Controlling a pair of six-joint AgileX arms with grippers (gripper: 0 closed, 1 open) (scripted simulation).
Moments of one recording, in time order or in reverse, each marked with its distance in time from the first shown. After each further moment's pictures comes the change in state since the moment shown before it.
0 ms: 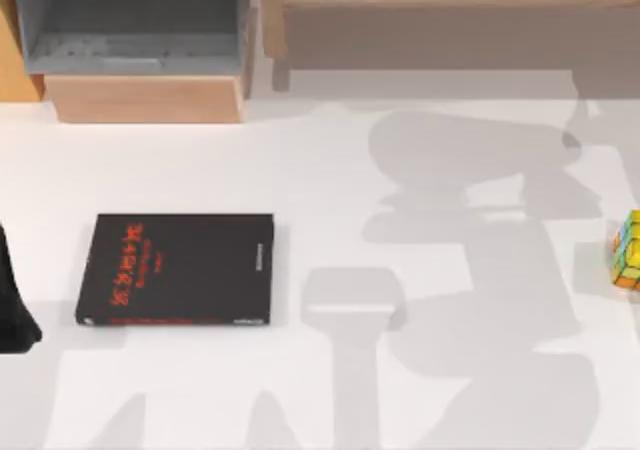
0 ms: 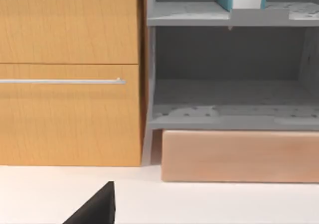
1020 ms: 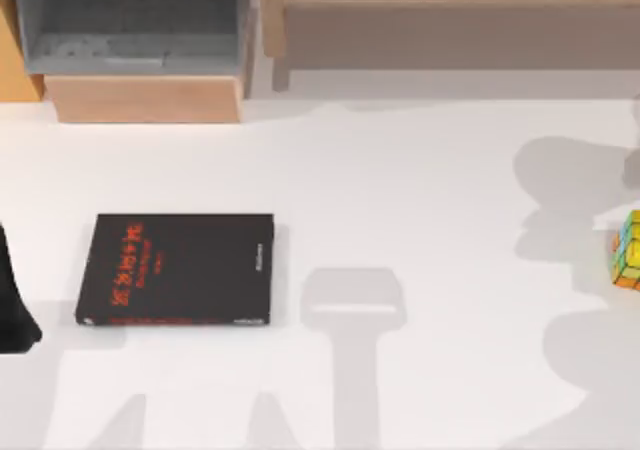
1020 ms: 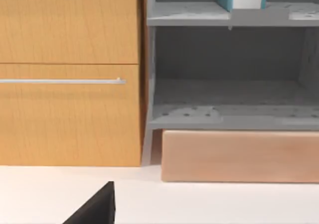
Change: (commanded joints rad) left arm 0.000 0.000 0.000 0.000 0.000 0.000; right arm -0.168 0.201 -0.112 0.238 -0.138 0.016
